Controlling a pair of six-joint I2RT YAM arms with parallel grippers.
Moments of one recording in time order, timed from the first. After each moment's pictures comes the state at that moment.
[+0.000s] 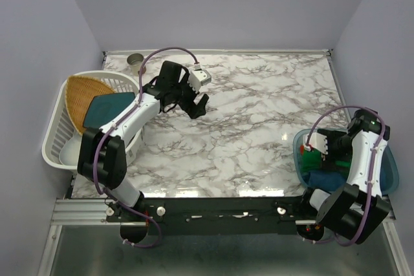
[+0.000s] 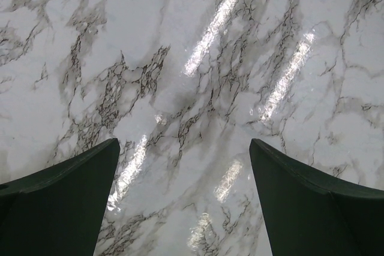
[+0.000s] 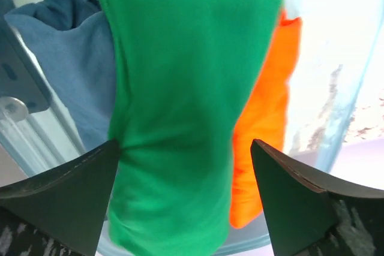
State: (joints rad) left arm -0.39 1.60 1.25 -0.44 0.51 0.36; right arm -0.53 1.10 0.92 -1.34 -0.23 -1.99
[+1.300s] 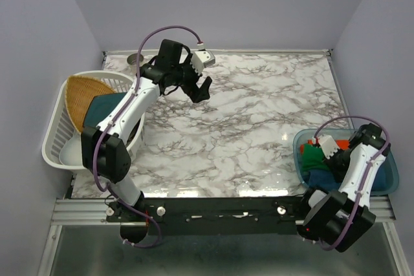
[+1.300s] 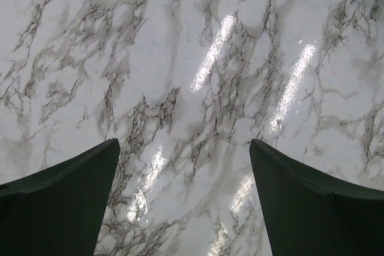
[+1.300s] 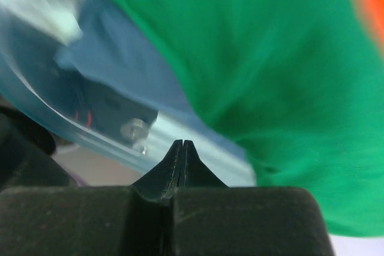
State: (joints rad) left arm -0.39 1.66 1.59 -0.65 0.56 0.41; right arm -0.64 0.97 0.81 -1.34 -0.13 -1.33
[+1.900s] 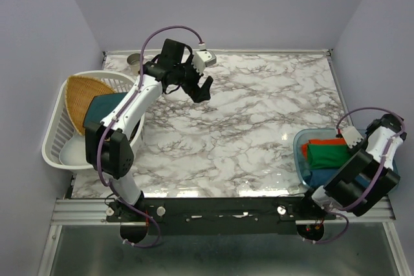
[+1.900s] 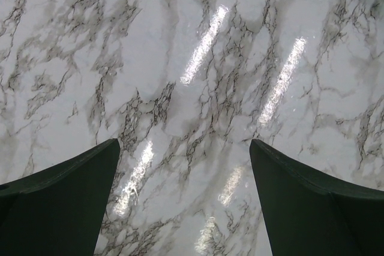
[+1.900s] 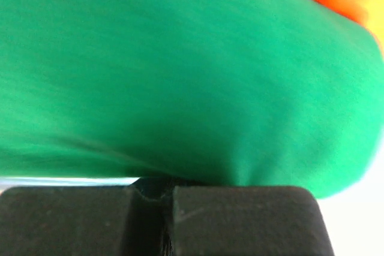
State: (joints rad) left arm -0.39 1.71 1.63 -0.69 0.56 0.39; right arm -0.81 1.31 0.90 -1.01 0.14 -1.40
